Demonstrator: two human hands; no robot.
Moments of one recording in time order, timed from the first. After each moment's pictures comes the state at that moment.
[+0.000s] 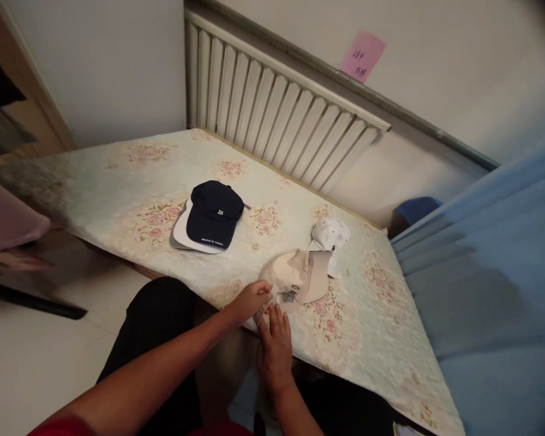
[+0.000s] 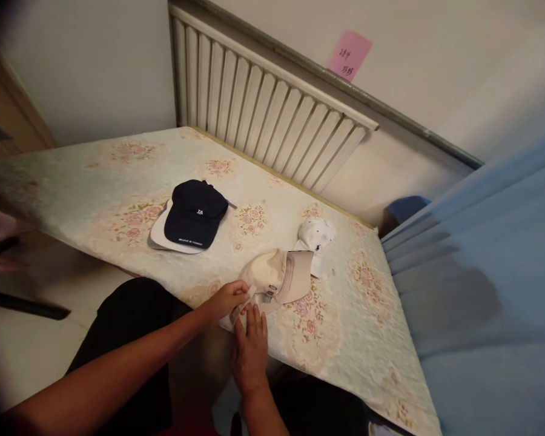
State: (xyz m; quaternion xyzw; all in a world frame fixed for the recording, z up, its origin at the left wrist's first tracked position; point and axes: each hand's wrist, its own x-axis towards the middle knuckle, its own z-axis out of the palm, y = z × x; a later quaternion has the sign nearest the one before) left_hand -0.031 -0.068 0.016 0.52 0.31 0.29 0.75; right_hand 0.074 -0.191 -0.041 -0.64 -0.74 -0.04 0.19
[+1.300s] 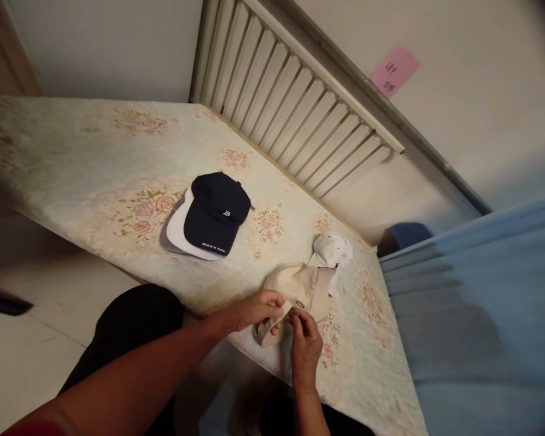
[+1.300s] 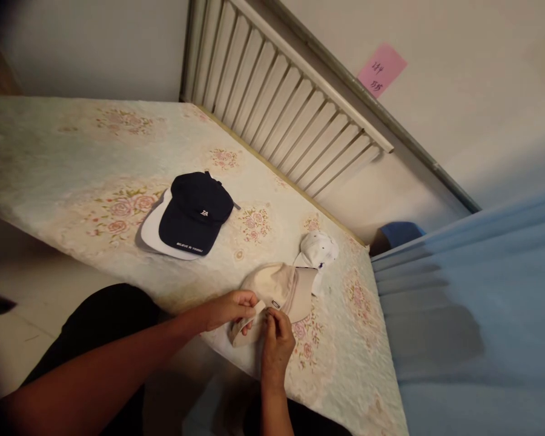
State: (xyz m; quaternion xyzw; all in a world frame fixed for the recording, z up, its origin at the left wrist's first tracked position) left_hand -0.032 -0.025 0.005 0.50 0.11 0.19 0.84; right_hand 0.107 -0.133 0.014 -0.75 -0.46 0.08 0.47
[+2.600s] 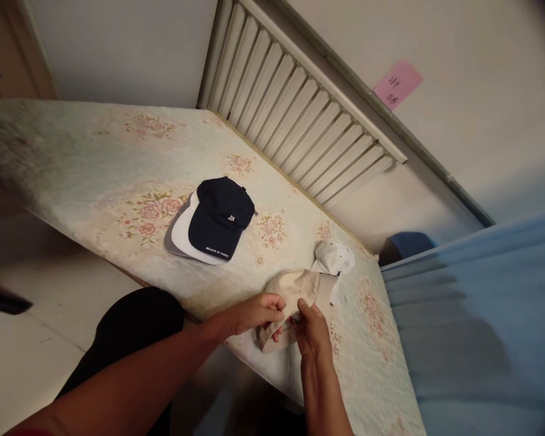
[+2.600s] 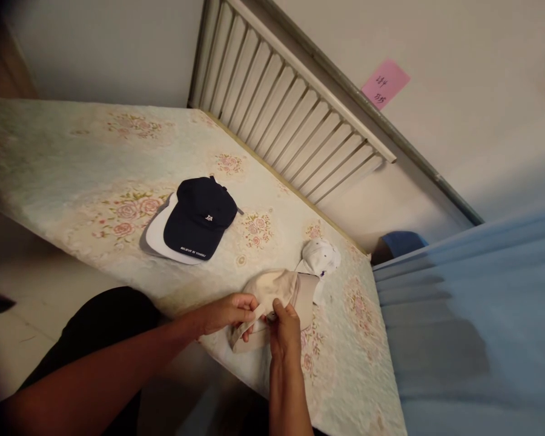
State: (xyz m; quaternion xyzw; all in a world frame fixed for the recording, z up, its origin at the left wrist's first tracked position) left_hand -0.044 -0.020 0.022 0.49 0.09 0.20 0.85; right_hand 0.107 -0.081 0.054 -0.64 -0.21 0.43 0.60
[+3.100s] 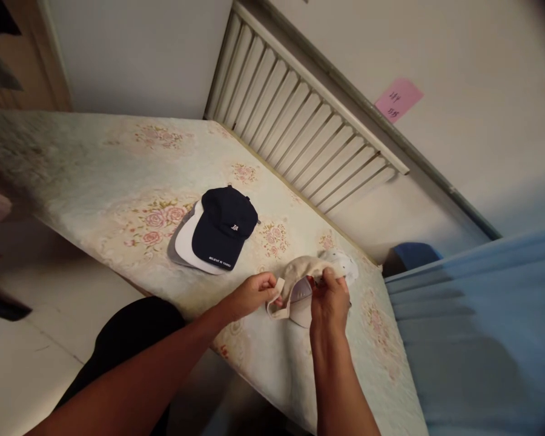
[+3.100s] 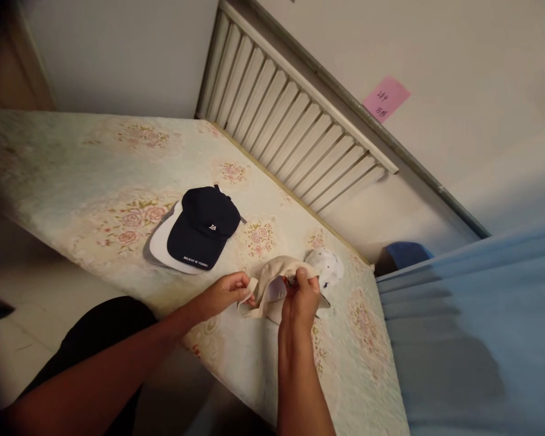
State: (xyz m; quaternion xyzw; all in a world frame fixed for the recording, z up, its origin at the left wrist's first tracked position) left_hand -0.060 0.018 0.039 0.53 0.18 0.39 0.73; right_hand 0.099 -0.003 0.110 -0.54 -0.27 0.32 0.73
